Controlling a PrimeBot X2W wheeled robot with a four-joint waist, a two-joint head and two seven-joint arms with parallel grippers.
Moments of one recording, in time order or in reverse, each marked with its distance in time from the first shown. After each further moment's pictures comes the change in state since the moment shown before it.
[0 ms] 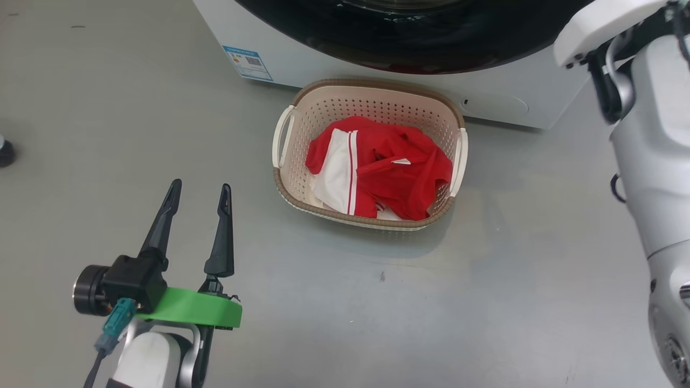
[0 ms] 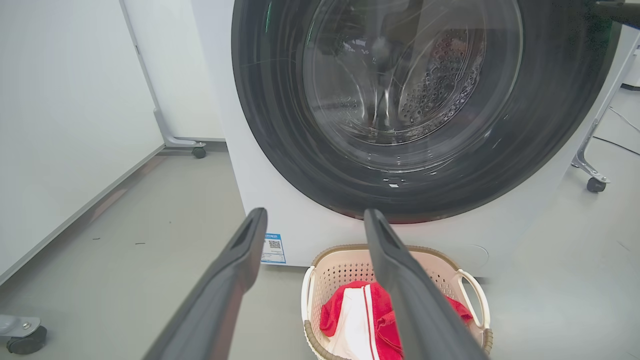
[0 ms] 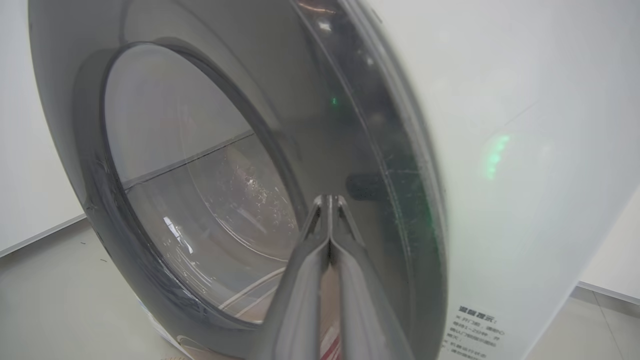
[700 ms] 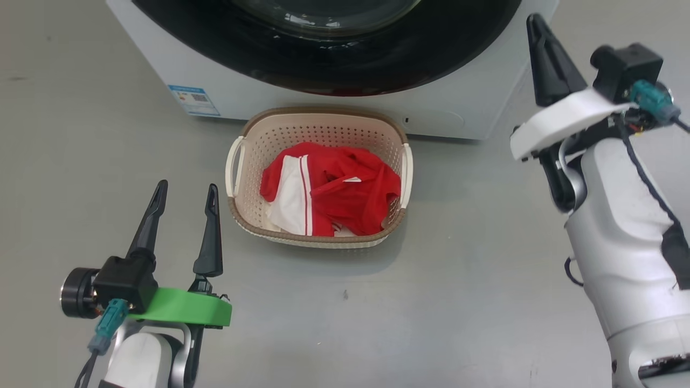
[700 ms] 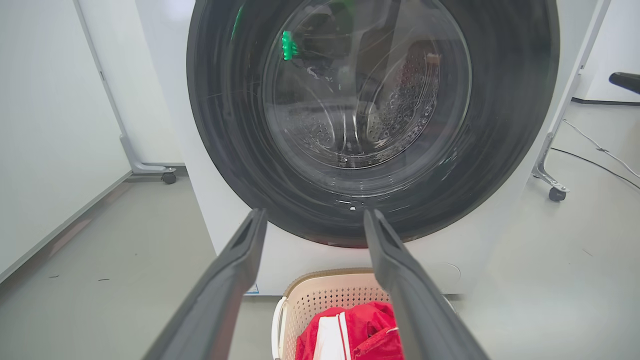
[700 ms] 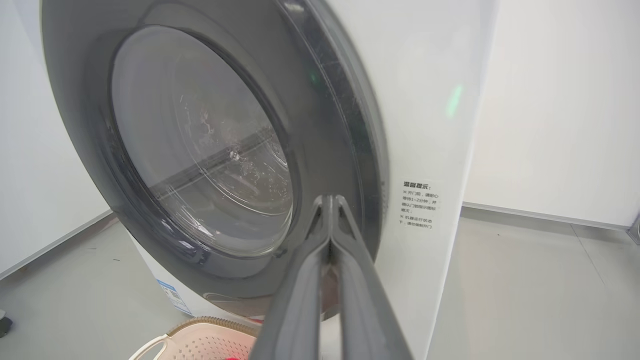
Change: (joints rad) left arm 0.003 0.000 0.040 0.011 0.035 0.000 -0.003; right arm 0.306 0.079 -0.032 -0.183 0.079 0.011 -0.010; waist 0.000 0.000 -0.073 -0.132
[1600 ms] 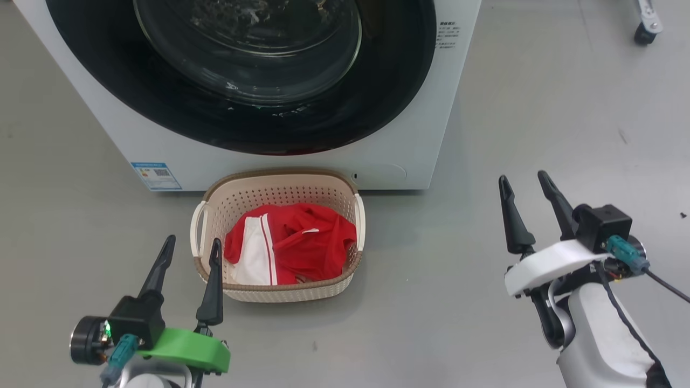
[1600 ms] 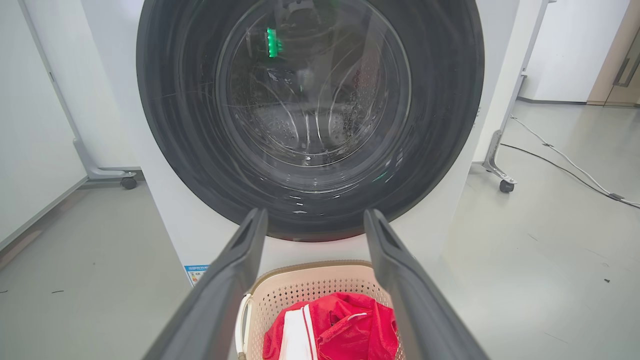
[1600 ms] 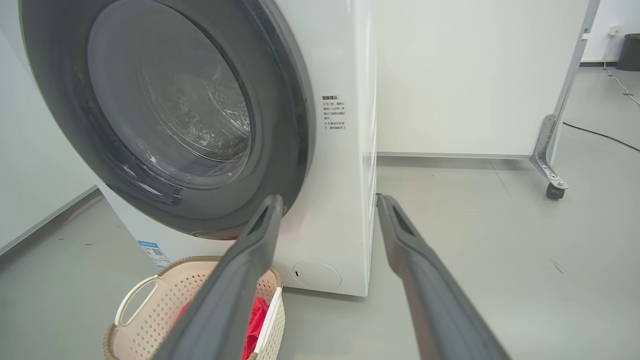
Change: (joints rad) left arm 0.098 0.009 0.002 0.075 0.003 -0.017 0.000; right arm 0.452 0.034 -0.045 -0.207 0.012 -0.020 0.000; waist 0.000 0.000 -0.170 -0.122
